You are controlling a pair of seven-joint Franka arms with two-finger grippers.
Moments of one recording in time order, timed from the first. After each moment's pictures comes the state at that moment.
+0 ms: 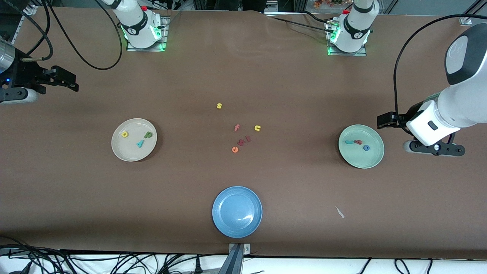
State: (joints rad) left arm 0.08 0.37 -0.24 -1.28 0.05 1.47 -0.07; right arm 0.06 0.05 -0.02 -1.56 0.02 1.50 -0.06
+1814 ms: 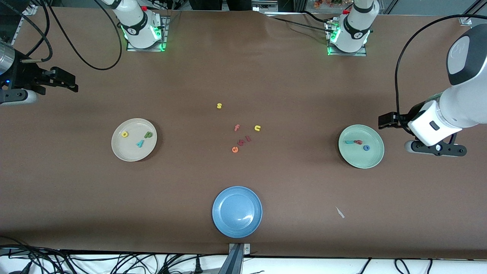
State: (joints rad) left arm 0.08 0.37 -0.24 -1.28 0.05 1.47 -0.06; right arm 0.06 0.05 -0.03 -1.56 0.02 1.50 -0.07
